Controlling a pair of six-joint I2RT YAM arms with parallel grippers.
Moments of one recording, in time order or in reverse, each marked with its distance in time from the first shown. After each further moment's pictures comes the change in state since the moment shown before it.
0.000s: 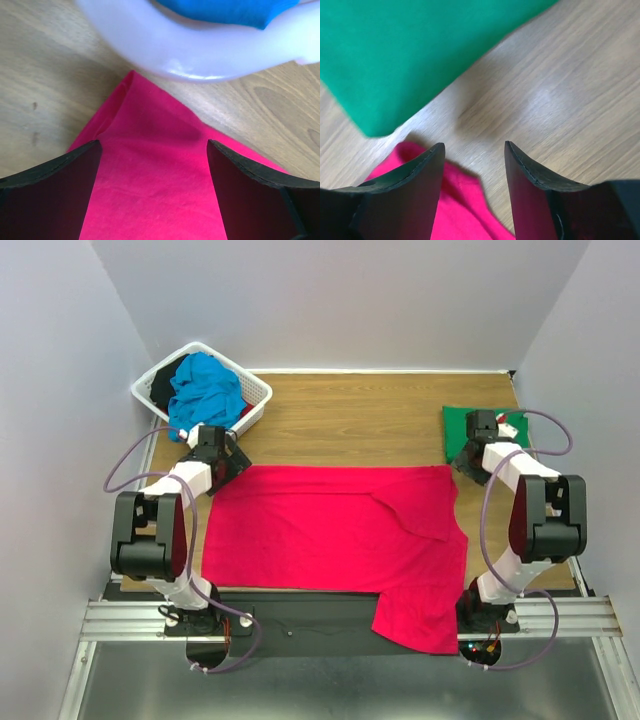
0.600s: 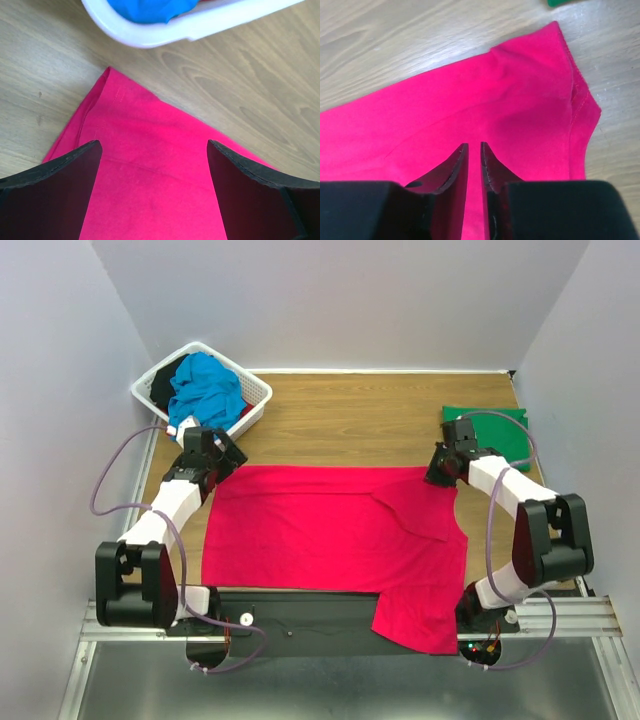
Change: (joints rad) left arm 0.006 -0.309 -0.071 -0.025 0.056 0.003; right arm 0.177 -0.192 -0.111 0.029 -0.359 -0.085
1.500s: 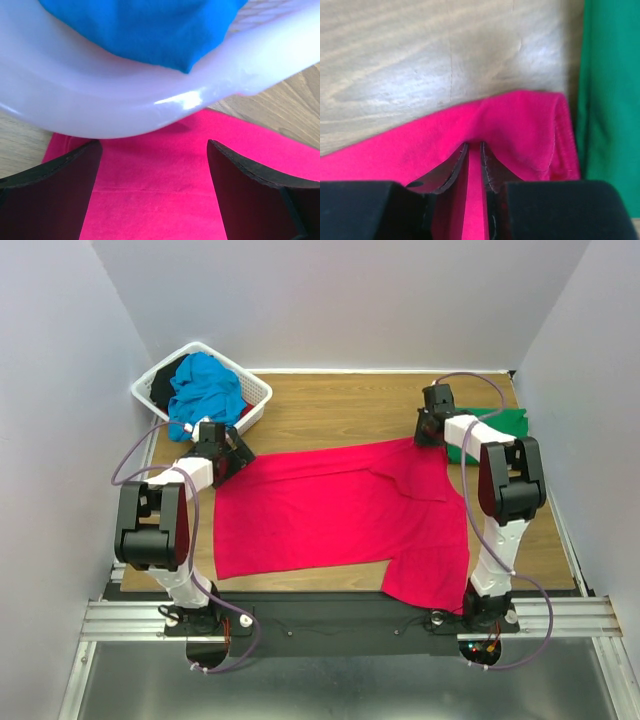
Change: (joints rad) left arm 0.005 0.362 0.086 0.134 0.048 0.018; right arm -0.004 0.530 0.475 0.085 0.097 -0.218
